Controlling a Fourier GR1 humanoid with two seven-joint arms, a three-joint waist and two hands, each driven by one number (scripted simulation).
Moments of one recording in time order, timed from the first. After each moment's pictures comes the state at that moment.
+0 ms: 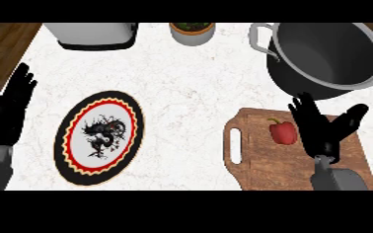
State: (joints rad) left arm -0.14 0.62 -0.08 -1.37 0.34 0.29 0.02; right arm -0.09 -0.25 0.06 -1.34 -0.49 -0.25 0.14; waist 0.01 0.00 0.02
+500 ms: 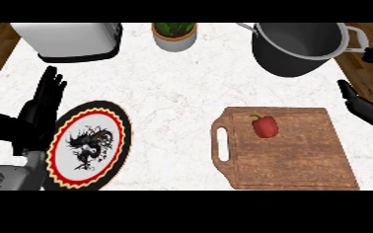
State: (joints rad) left arm -0.11 0.47 -0.13 -1.46 0.37 0.32 -0.06; right arm -0.15 -0.55 -0.09 -1.58 -0.17 -0.25 -0.35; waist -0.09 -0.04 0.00
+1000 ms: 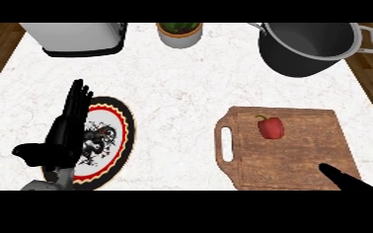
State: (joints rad) left arm -0.03 0.33 -0.23 -1.54 0.31 0.37 -0.17; right arm 0.26 -0.44 -0.09 -1.83 0.02 -0.33 -0.97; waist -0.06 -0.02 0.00
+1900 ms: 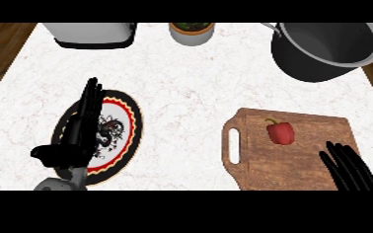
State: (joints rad) left arm -0.05 0.28 -0.27 -1.54 0.26 0.36 -0.18; right arm 0.53 -0.35 0.10 -2.00 0.92 -0.36 -0.32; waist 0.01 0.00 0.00
